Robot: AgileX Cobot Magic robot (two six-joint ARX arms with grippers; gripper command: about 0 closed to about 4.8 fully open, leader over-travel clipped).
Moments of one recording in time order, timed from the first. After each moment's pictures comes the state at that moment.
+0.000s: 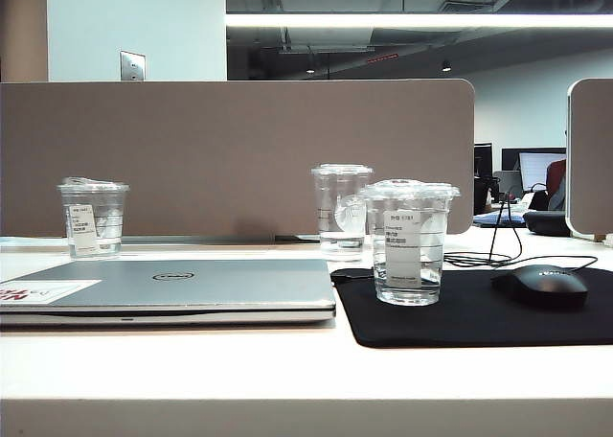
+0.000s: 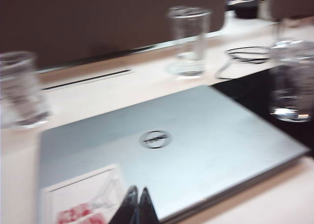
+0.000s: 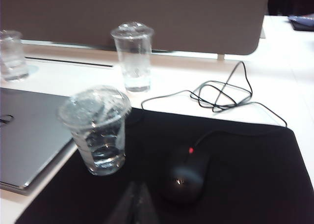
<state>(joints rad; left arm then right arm) -0.52 0.00 0.00 -0.04 -0.15 0.12 0.22 0.00 0.19 -0.27 -0.03 0.01</state>
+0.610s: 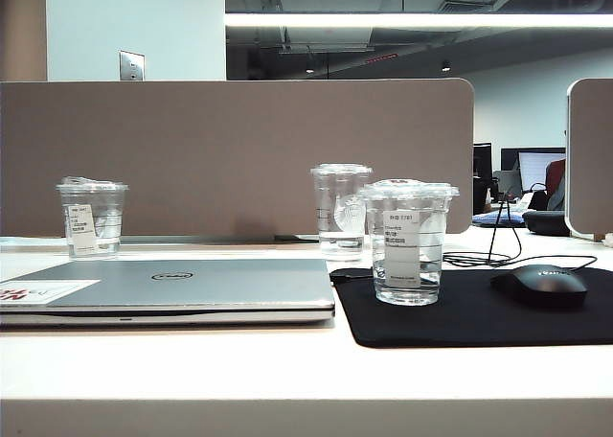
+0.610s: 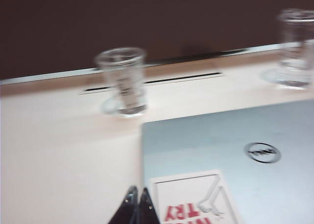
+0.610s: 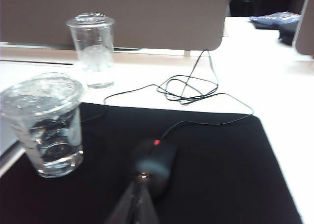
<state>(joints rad) -0.11 0.00 0.00 0.00 -0.05 0.12 0.22 0.00 0.01 -0.05 0.10 -0.02</state>
